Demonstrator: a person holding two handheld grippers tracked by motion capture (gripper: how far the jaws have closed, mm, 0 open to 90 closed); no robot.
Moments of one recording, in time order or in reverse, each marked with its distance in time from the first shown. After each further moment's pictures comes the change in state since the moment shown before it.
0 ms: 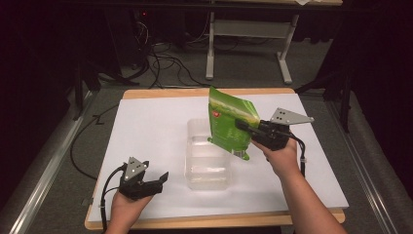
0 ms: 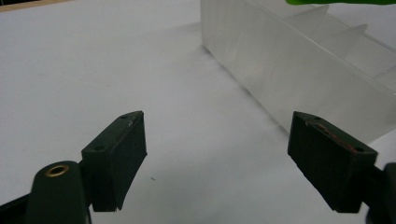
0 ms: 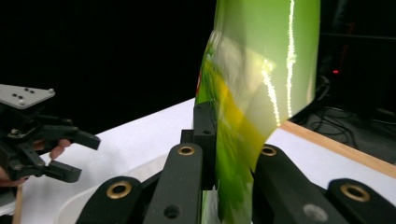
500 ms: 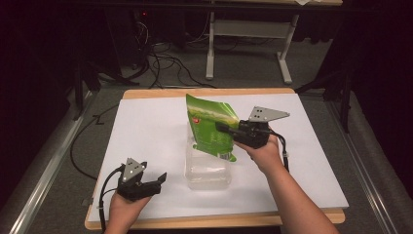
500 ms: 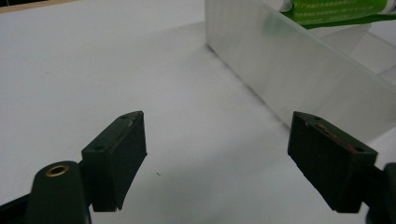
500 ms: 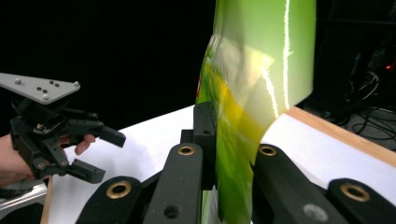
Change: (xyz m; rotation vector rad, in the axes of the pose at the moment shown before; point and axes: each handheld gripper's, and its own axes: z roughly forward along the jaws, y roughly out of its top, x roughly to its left) left arm 0.001 -0.002 -0.003 0.001 0.011 0.004; right arm 0.013 0.002 0.042 0.046 0.130 -0.015
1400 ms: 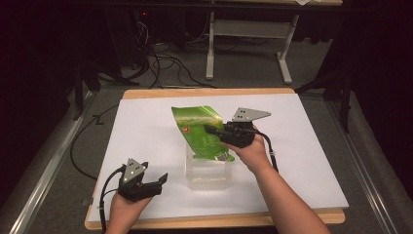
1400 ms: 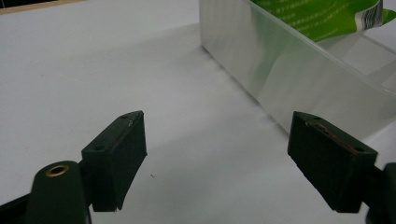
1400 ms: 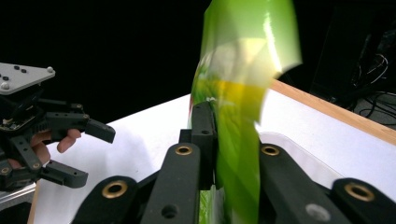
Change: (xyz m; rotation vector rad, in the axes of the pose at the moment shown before) left arm -0.003 0.000 0.000 -0.008 -0.011 0.004; right arm -0.001 -0.011 0.037 0.054 -0.012 0.022
